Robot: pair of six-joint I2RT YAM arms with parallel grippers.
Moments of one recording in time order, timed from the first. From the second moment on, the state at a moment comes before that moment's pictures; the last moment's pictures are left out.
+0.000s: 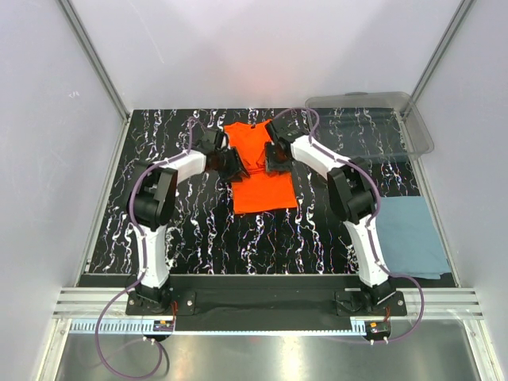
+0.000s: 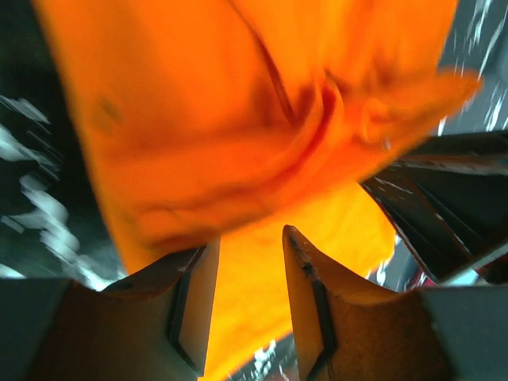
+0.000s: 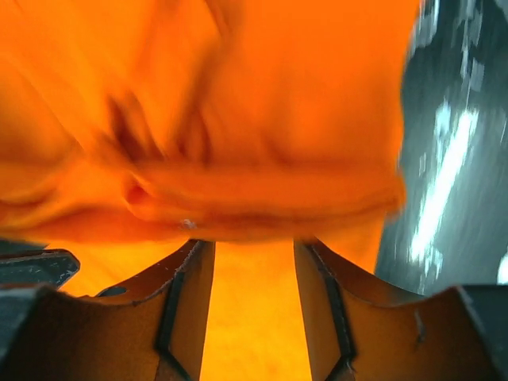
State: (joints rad) left arm -0.34 2.05 1.38 -0.29 0.39 -0.69; right arm 0.52 2.29 1.87 -0.69 0.04 0.44
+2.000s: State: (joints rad) left arm -0.32 1.86 0.99 -0.21 0.62 -0.60; right arm 0.34 2.02 1.21 -0.37 -0.62 0.52
